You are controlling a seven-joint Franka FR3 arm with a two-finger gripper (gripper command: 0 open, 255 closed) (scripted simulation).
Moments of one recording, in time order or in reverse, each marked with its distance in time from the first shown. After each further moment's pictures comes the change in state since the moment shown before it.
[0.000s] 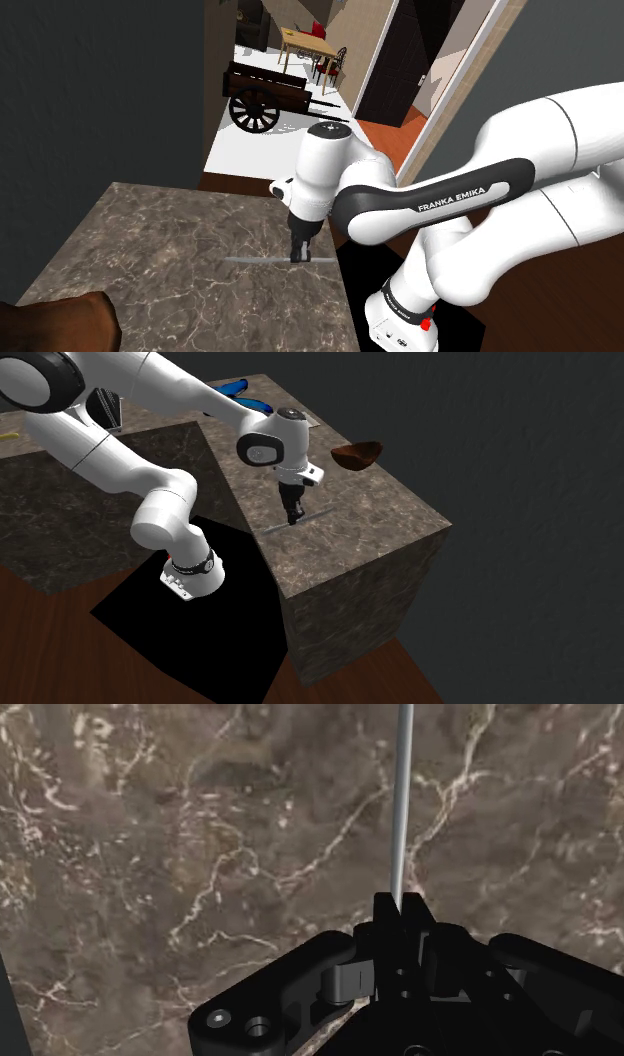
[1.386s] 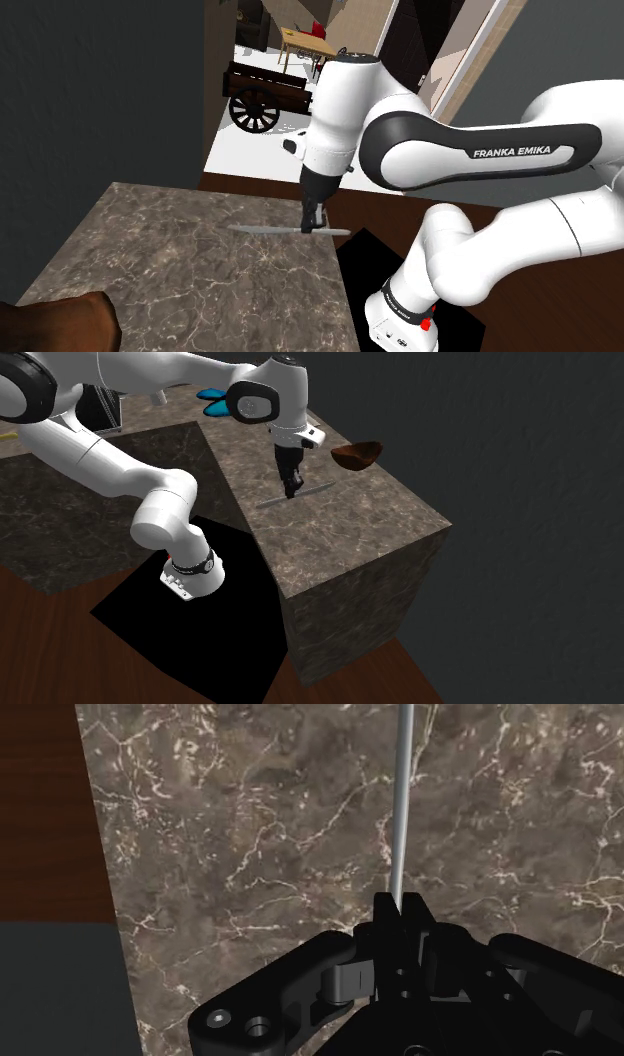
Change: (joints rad) arm -0.006 -0.133 -0.047 0.204 -0.031 -0.335 -0.002
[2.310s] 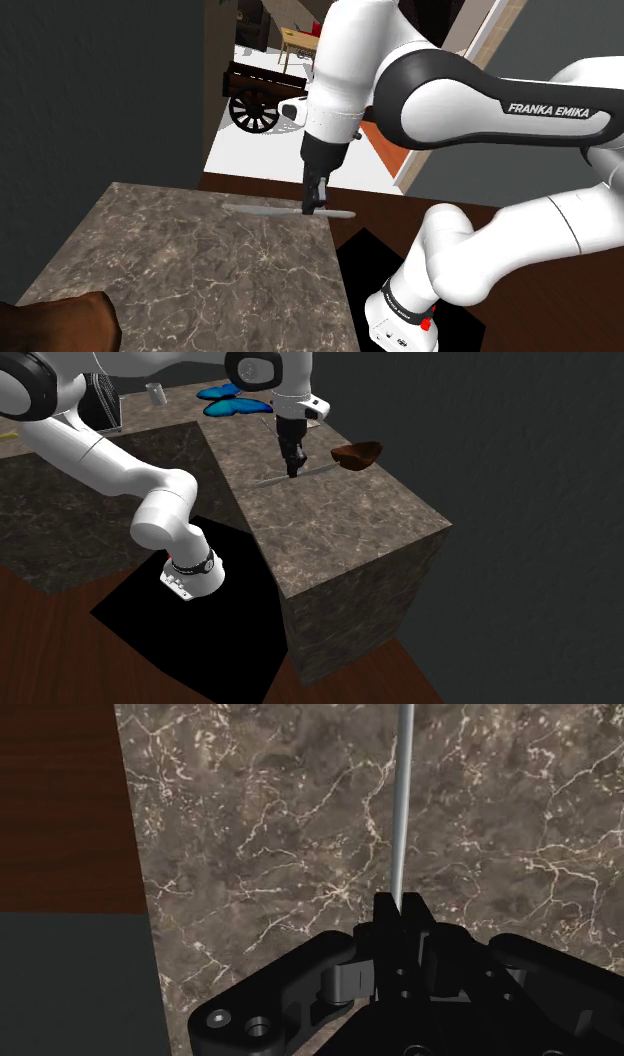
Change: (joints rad) arm -0.005 0.029 0.002 0.186 -0.009 -0.154 0.025
